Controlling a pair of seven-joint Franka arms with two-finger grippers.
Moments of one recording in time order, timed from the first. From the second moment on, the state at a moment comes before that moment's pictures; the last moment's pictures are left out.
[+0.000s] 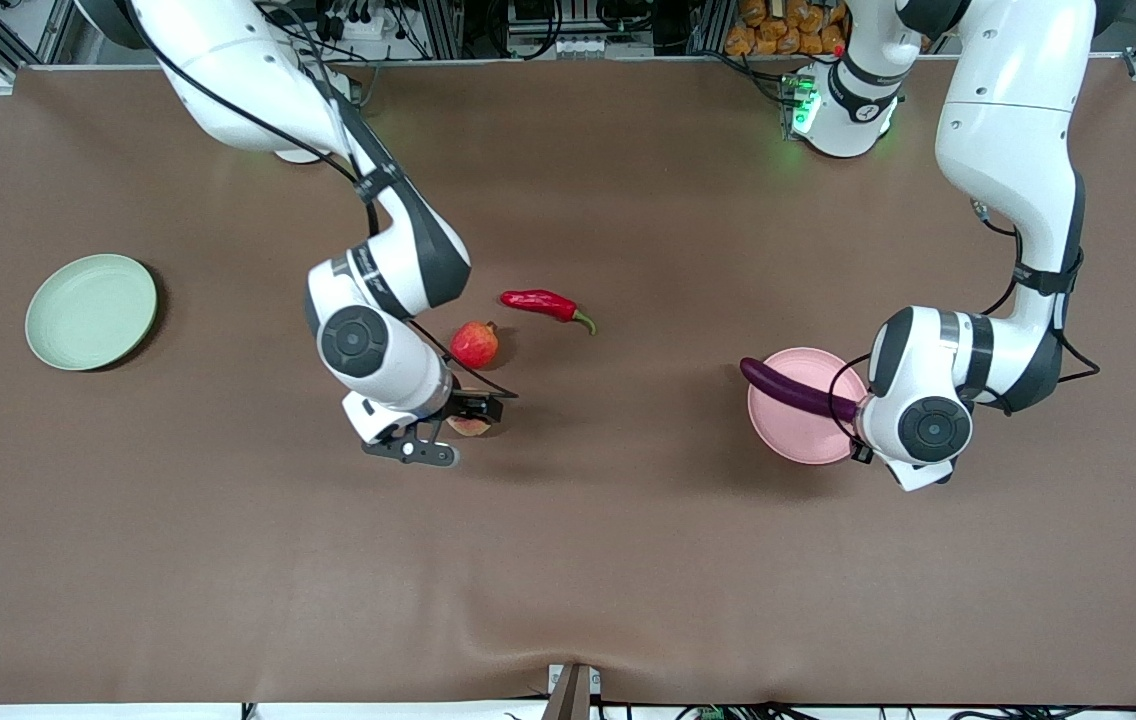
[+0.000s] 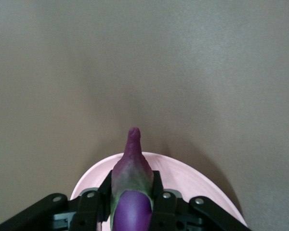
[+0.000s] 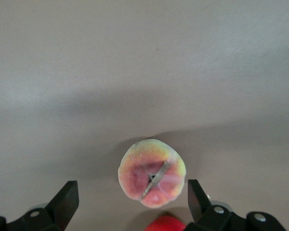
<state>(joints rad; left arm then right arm) -0.24 0.67 0.07 -1.61 0.12 1.95 -1.47 0.47 0.66 0.04 -1.51 0.11 2.18 0.61</state>
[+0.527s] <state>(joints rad) -0.23 0.67 0.06 -1.62 0.12 1.95 -1.47 0.49 0.70 0.04 -1.56 0.04 2.22 0.68</state>
